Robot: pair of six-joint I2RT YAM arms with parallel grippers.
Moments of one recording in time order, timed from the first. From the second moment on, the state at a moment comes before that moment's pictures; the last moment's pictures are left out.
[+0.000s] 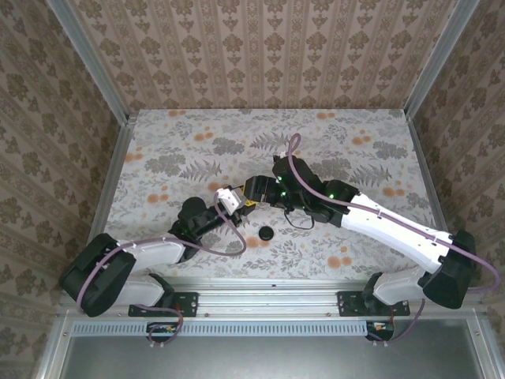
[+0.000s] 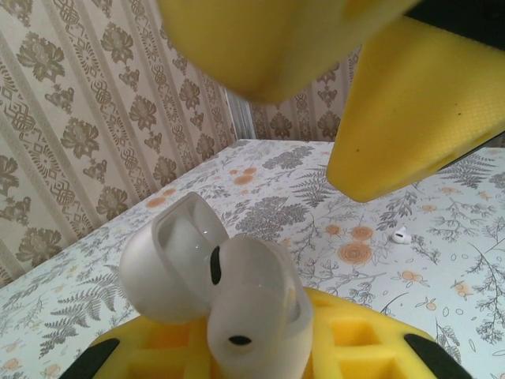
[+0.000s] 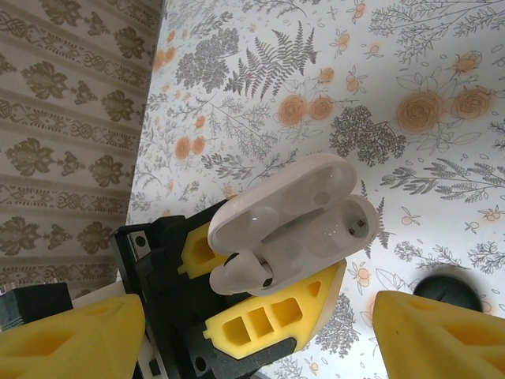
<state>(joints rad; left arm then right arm) -0.74 1.30 0.34 0.97 0.34 0.20 0.87 1.34 1.23 -0.54 0.05 0.94</state>
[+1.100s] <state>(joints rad) -0.75 1.29 0.34 0.96 0.34 0.20 0.80 1.35 1.19 -0.52 0.02 0.95</state>
